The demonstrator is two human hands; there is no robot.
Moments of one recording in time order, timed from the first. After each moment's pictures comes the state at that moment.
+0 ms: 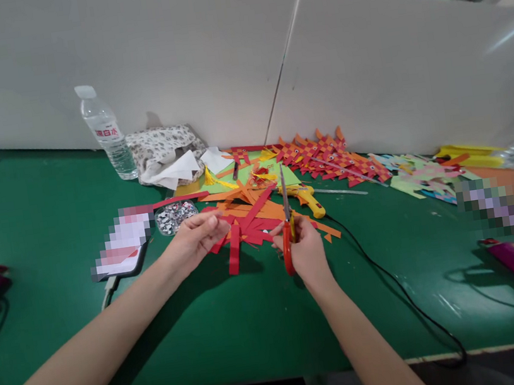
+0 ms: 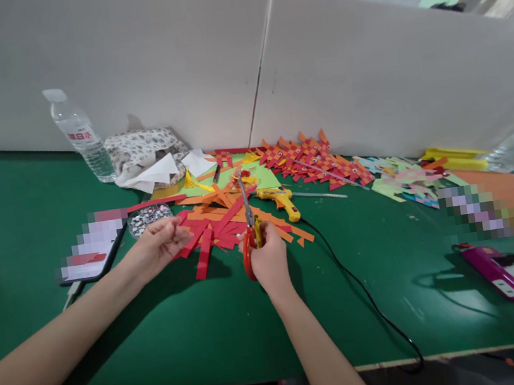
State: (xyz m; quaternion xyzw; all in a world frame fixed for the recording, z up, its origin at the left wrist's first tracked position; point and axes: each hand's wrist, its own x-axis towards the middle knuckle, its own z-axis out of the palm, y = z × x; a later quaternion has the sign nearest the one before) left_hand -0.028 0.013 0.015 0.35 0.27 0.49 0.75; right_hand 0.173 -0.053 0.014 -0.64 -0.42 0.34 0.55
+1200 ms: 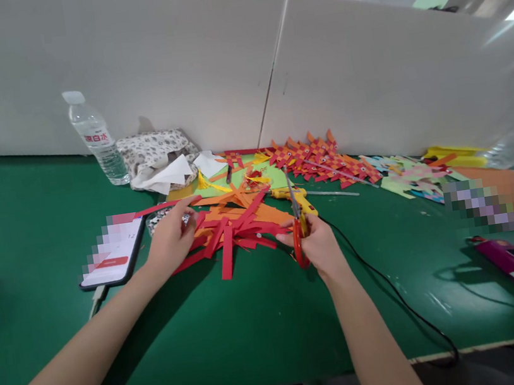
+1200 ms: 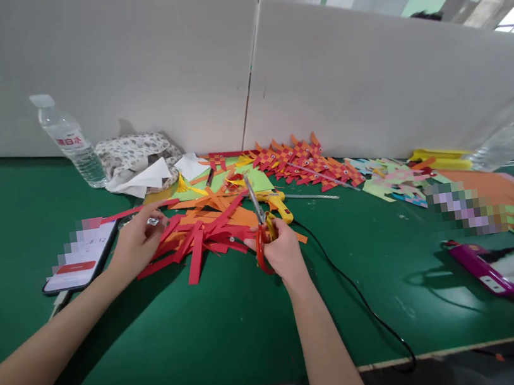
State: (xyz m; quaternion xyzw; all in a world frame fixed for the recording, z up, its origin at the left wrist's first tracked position) left_hand -0.047 0.033 0.011 0.78 0.48 0.37 0.16; right_hand 0.216 -0.047 0.023 -0.66 -0.43 0.33 0.52
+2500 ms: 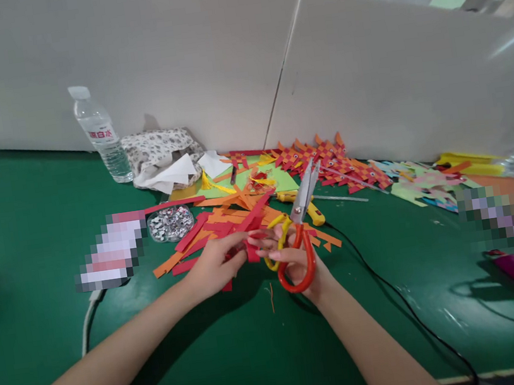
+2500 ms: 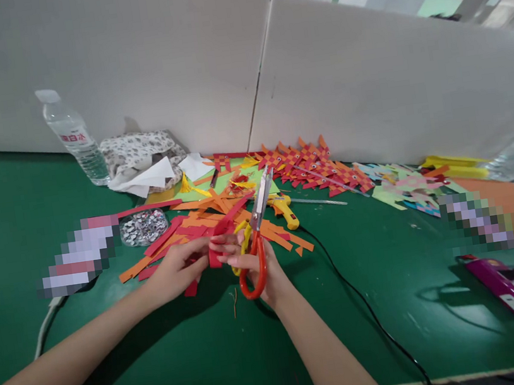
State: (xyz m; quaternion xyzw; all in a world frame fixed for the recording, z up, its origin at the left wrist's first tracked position) left_hand 0.004 -0.005 0.009 0.76 0.33 0.32 0.47; right_hand 0.177 -0.055 0.031 -0.36 -0.40 0.62 0.57
